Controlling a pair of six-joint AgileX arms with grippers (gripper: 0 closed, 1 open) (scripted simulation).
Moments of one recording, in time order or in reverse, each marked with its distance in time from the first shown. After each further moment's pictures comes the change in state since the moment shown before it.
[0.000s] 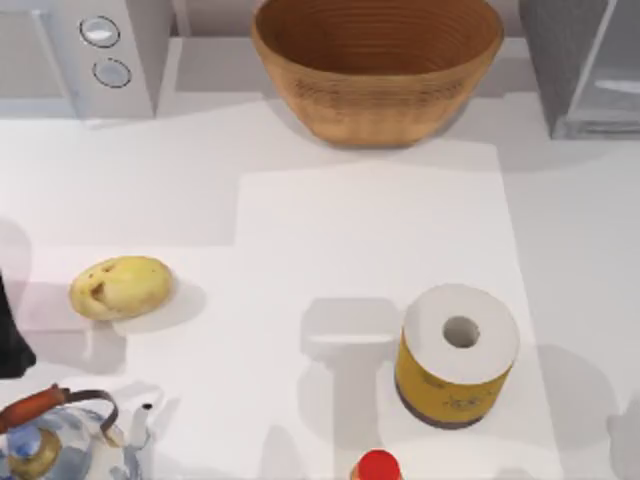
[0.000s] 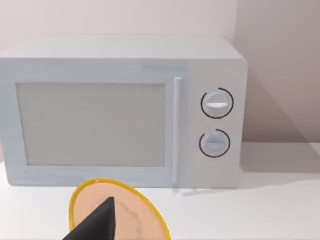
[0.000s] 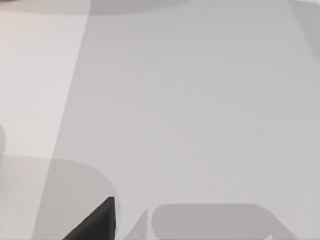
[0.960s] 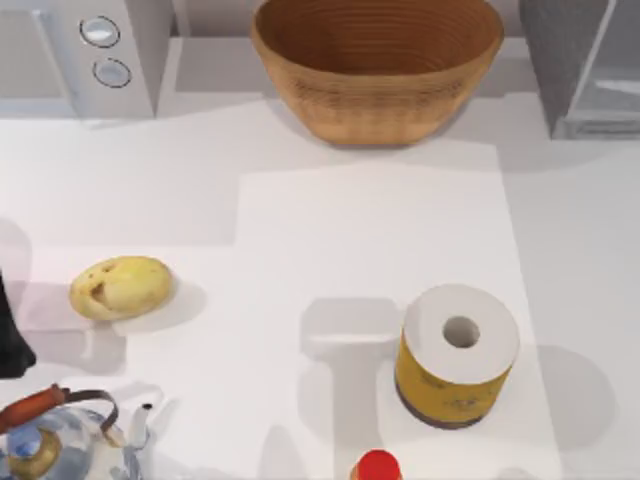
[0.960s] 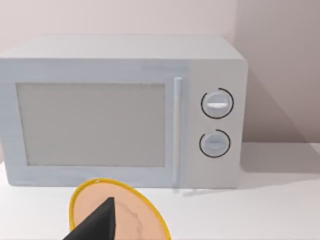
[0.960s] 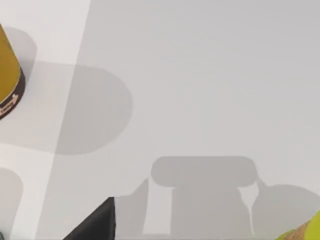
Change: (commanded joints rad) left arm 0.000 0.000 0.000 0.000 0.000 0.000; right arm 0.035 0.174 0.325 -0.457 0.005 -0.023
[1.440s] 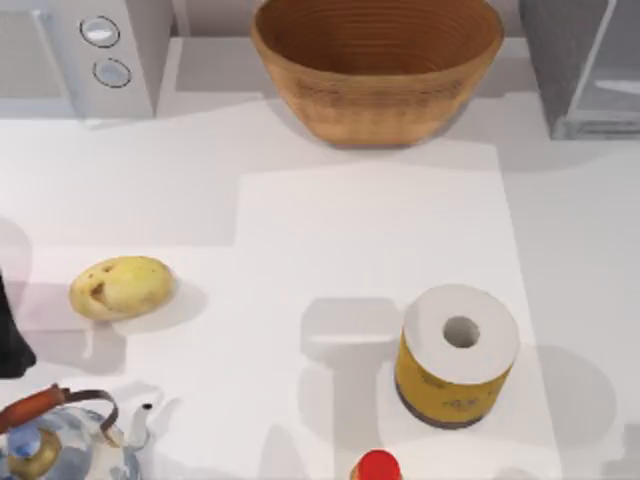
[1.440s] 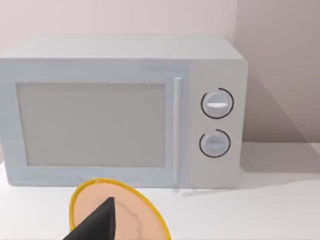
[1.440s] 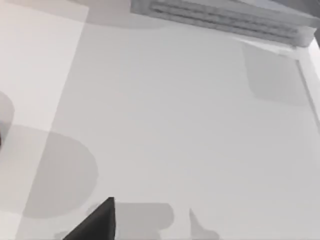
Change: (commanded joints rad) left arm 0.000 0.000 0.000 0.000 0.000 0.000; right arm -0.266 0.177 0.199 0.104 -0.162 -0.285
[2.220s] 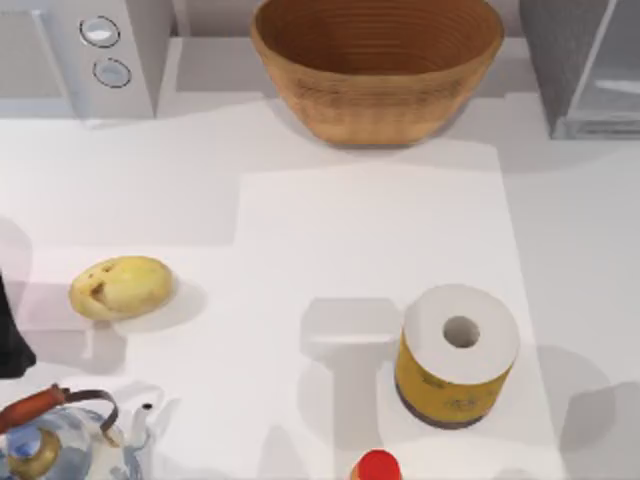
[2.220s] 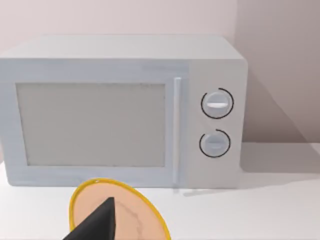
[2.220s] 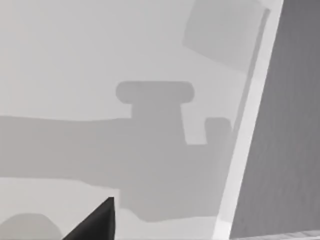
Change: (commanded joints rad) left arm 0.000 0.000 0.000 0.000 0.000 0.000; right arm -1.040 1.161 0.316 -0.045 -0.615 -1.297
